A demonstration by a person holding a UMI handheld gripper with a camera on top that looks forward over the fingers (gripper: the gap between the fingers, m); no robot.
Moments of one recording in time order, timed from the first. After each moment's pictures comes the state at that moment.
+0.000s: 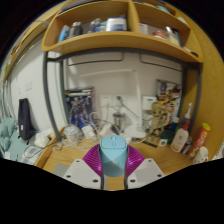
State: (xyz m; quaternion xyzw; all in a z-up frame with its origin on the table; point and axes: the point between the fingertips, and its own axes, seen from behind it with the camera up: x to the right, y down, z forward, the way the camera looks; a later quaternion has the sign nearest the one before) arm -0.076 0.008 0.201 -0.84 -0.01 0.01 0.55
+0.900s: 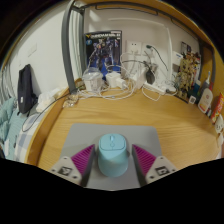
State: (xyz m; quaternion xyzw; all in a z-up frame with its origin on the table) arm -0.236 -0.038 -0.011 -0.92 -0.03 0.02 0.40
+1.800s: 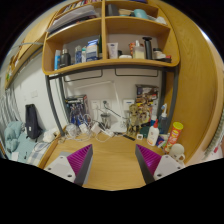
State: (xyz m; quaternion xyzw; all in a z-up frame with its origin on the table) arm 0.046 -0.145 0.297 -0.85 -0.01 0.04 0.53
